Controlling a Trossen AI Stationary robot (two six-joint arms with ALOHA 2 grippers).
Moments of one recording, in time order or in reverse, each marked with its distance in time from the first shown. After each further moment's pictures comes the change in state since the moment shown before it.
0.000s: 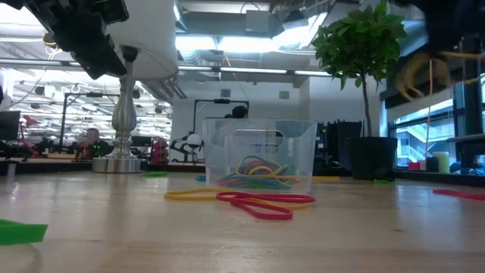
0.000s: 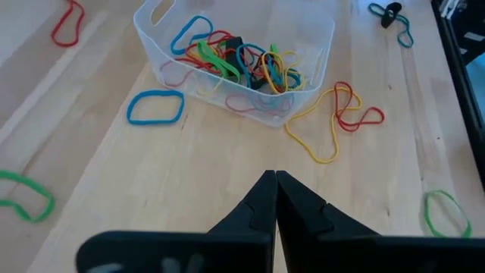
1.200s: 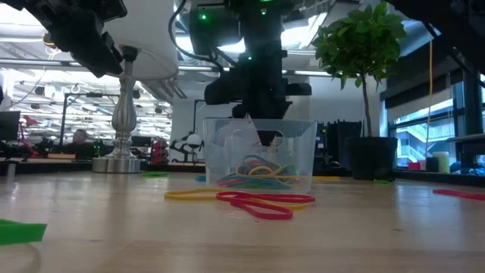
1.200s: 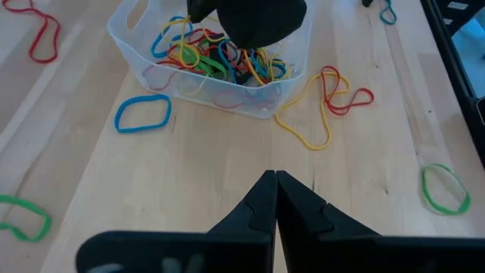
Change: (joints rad) left arm 0.003 0.000 0.000 -0.005 0.050 0.106; right arm -0.465 0.831 0.700 0.067 -0.021 -0.745
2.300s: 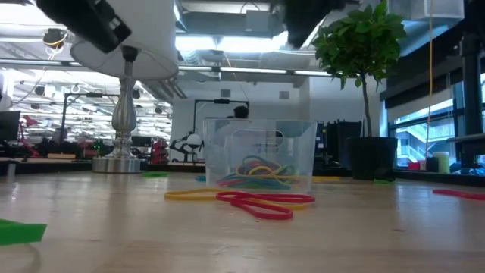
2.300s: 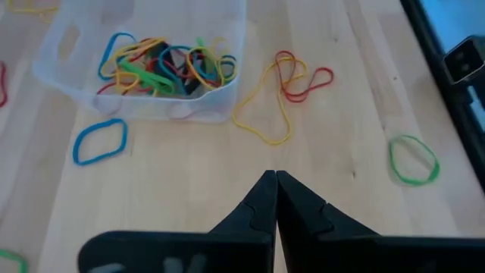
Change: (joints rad) left arm -0.199 0.227 0.194 -0.072 -0.086 0.033; right arm 0.268 -0.296 0.000 -0.118 0.103 -0.092
